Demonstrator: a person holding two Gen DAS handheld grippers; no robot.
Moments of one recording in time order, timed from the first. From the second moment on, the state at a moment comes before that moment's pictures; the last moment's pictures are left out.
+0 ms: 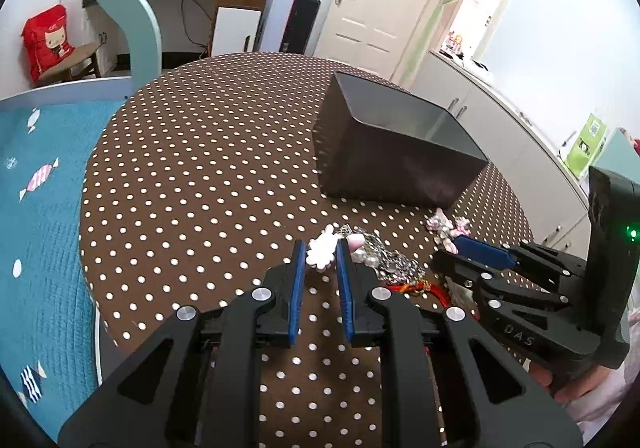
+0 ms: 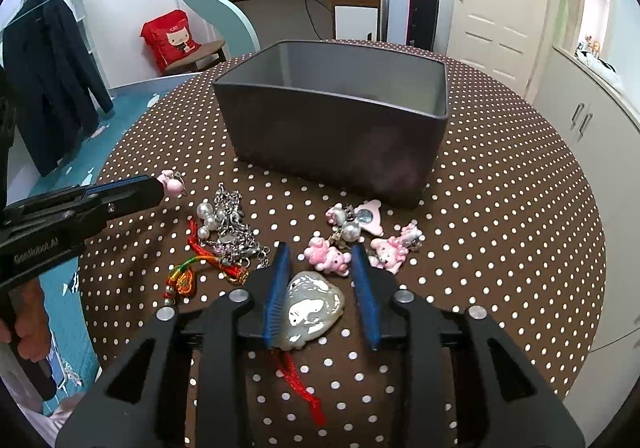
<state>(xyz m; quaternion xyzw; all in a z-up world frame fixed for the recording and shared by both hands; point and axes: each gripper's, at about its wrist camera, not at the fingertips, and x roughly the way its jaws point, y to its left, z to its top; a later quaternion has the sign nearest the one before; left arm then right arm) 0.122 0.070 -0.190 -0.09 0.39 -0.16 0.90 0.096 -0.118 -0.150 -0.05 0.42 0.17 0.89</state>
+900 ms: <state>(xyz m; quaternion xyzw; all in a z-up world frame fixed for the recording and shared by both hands) 0.135 0.043 -0.130 -0.07 0.32 -0.20 0.92 0.108 -0.147 -0.091 0.04 0.39 0.20 0.90</state>
